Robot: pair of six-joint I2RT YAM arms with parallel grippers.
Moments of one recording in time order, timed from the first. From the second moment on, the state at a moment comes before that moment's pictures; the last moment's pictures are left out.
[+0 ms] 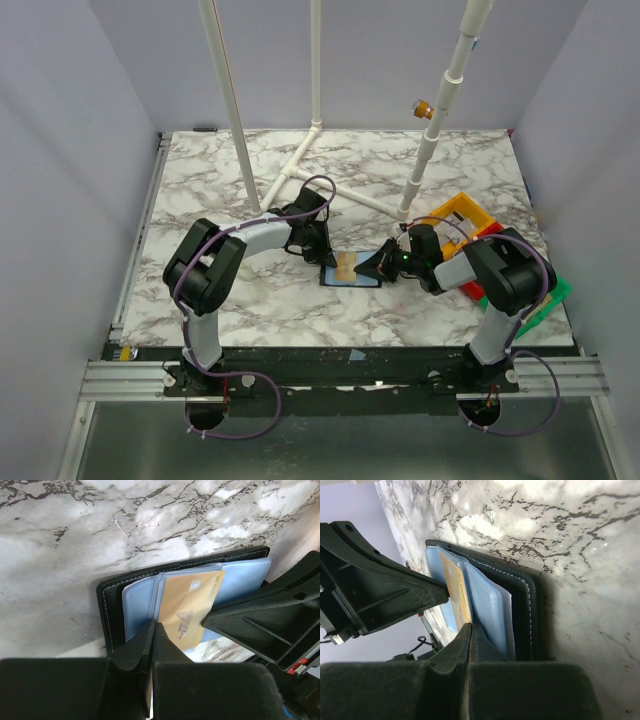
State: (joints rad) left arm -0.59 1.89 1.15 -0.33 0.32 -0.78; right arm 0.38 1.81 0.50 0.70 -0.60 1.10
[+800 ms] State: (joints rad) left arm -0.58 1.89 1.14 -0.31 0.34 -0.79; right arm 0.38 1.70 0.49 0.56 -0.53 0.99
